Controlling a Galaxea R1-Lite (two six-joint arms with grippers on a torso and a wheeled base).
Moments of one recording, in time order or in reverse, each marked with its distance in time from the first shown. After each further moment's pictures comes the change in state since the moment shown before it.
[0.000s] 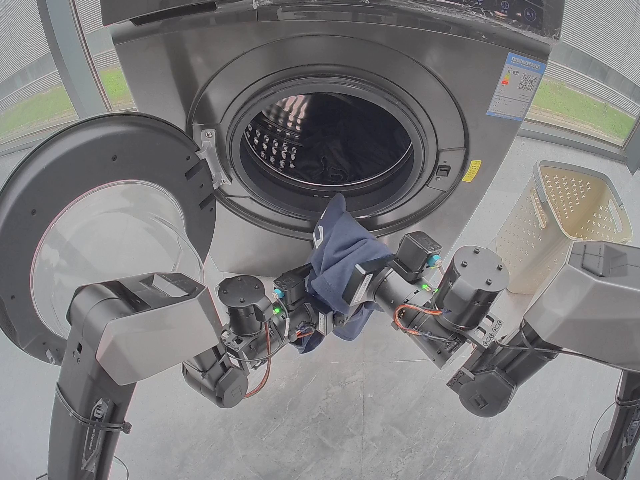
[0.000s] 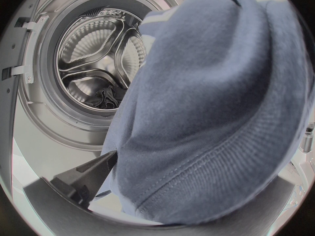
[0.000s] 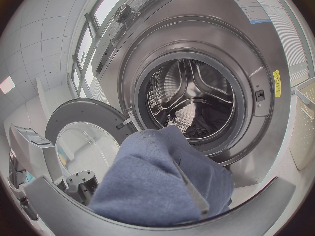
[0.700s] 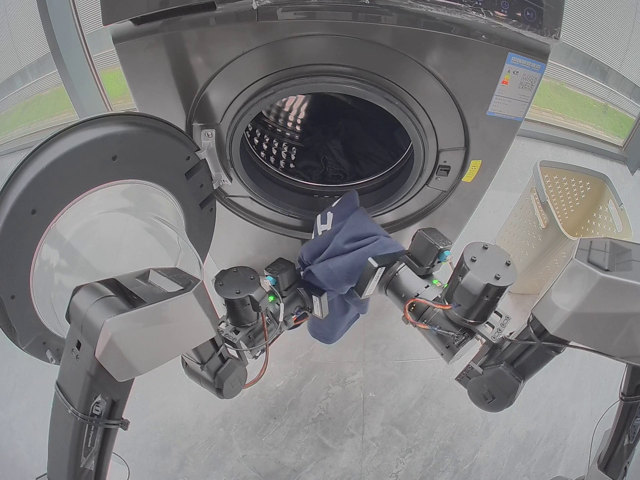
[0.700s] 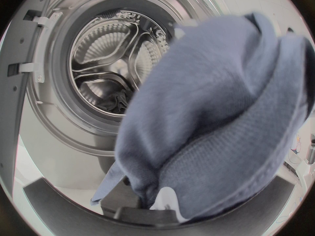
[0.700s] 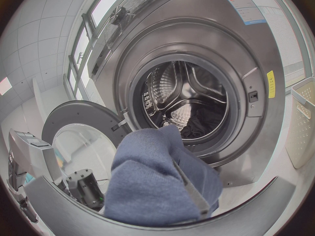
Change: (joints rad) left arm 0.027 0.005 -0.054 -0.002 0.075 -0.068; right arm -0.029 -0.017 0.021 0.000 -0.033 0.013
